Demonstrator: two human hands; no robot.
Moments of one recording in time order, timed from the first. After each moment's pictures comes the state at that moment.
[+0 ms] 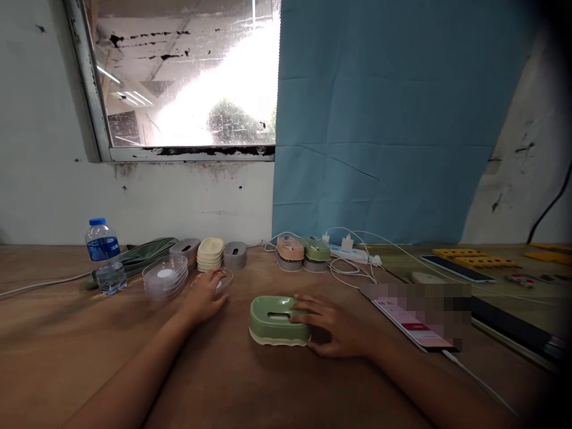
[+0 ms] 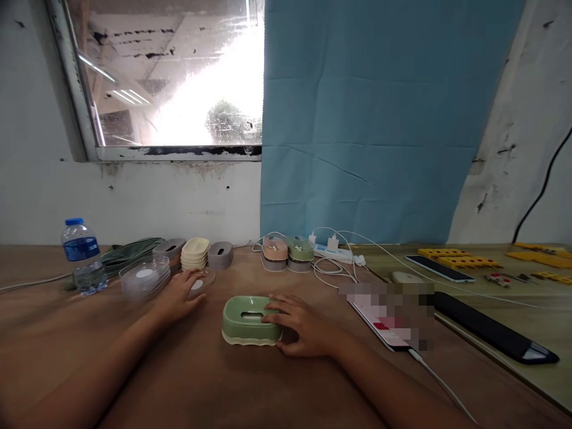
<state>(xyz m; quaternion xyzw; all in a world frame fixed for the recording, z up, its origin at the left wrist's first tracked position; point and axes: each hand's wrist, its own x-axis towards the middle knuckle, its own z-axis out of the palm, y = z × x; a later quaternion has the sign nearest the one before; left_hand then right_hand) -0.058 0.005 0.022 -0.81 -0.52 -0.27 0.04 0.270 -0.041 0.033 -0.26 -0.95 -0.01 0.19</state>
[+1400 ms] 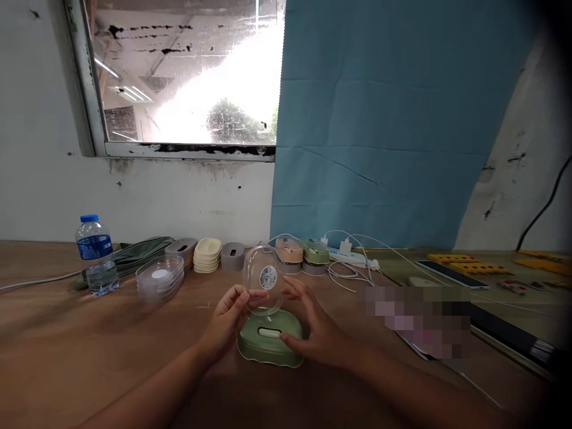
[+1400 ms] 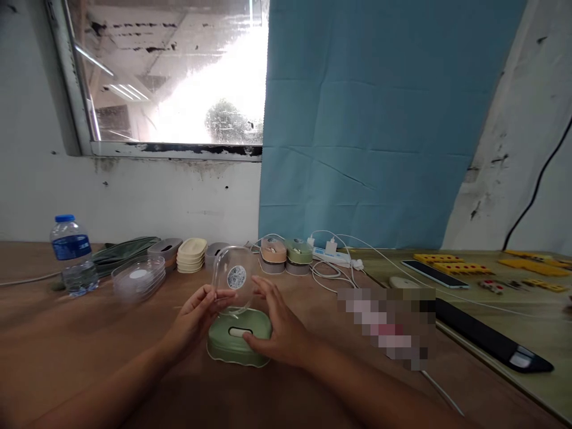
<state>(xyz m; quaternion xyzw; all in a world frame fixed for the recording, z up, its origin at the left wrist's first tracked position) 0.020 -0.048 0.029 -0.48 -0.17 -0.57 -0.65 0.219 -0.055 0.036 -0.34 -0.85 0.10 0.38</state>
